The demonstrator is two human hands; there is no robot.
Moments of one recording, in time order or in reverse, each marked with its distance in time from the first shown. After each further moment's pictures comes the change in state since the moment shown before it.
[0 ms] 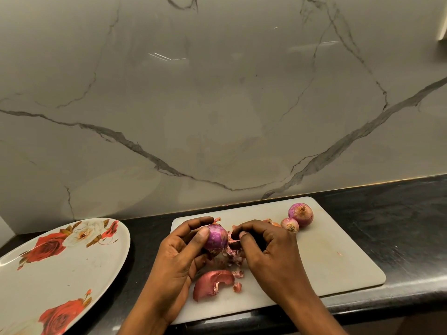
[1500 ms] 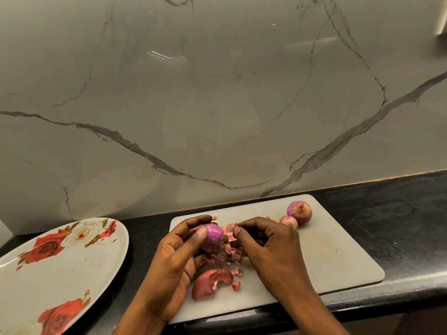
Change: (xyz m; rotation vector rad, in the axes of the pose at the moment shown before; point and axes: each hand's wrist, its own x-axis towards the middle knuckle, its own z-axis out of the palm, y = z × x) left_hand 0.000 0.000 -0.004 -0.097 -0.052 -0.073; right_hand 0.002 -0.001 -0.001 0.066 0.032 0.006
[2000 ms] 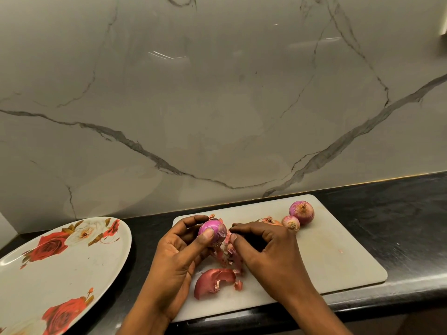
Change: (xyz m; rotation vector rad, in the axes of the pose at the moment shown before) left_hand 0.002 -0.001 0.000 0.033 0.075 0.061; right_hand -0.003 -0.002 0.000 -0.076 -0.044 0.002
